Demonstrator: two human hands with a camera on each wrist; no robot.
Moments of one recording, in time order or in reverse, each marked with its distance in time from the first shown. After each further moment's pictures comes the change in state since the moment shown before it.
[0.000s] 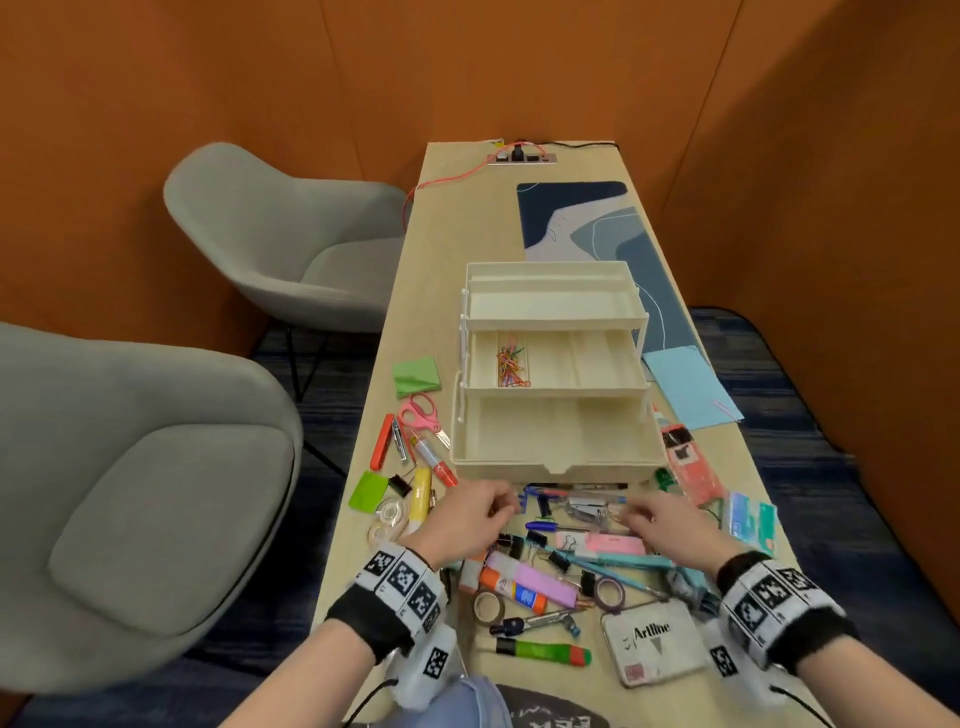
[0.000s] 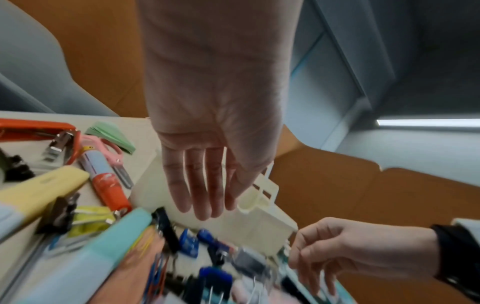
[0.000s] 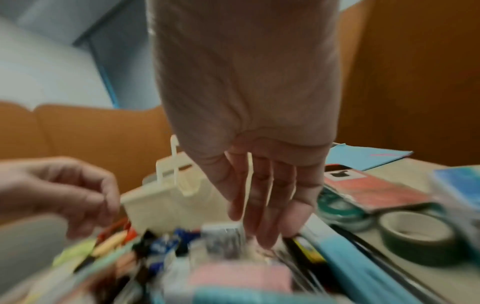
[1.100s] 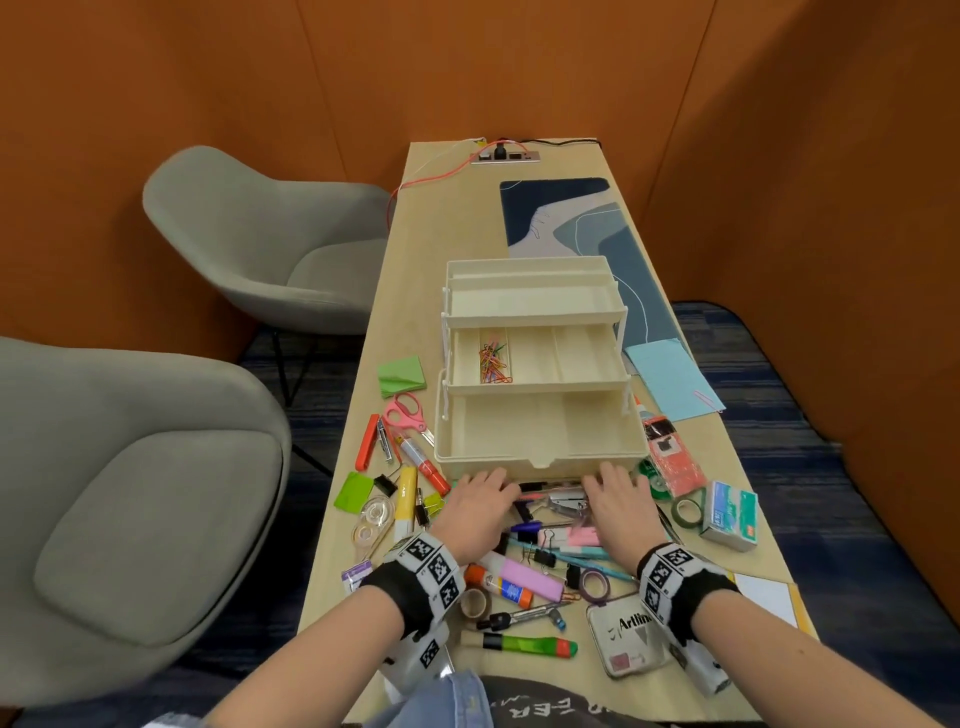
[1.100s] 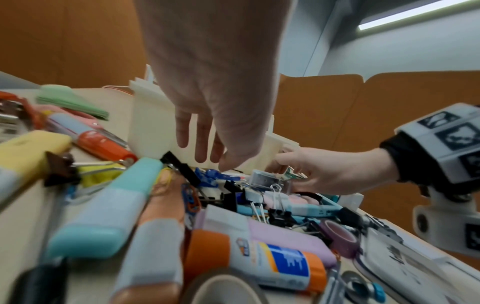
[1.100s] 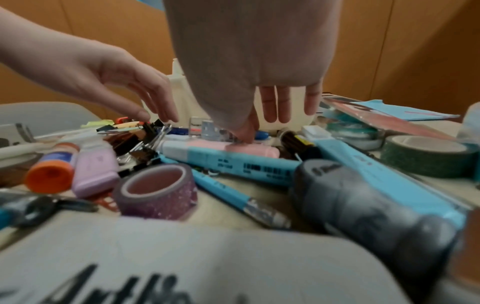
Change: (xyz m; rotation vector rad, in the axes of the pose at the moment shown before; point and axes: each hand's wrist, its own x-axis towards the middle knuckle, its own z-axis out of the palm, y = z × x) left_hand 0.020 0.005 0.034 0.579 0.021 0.157; right_hand 0.033 0.003 0.053 -0.668 0.310 -0.060
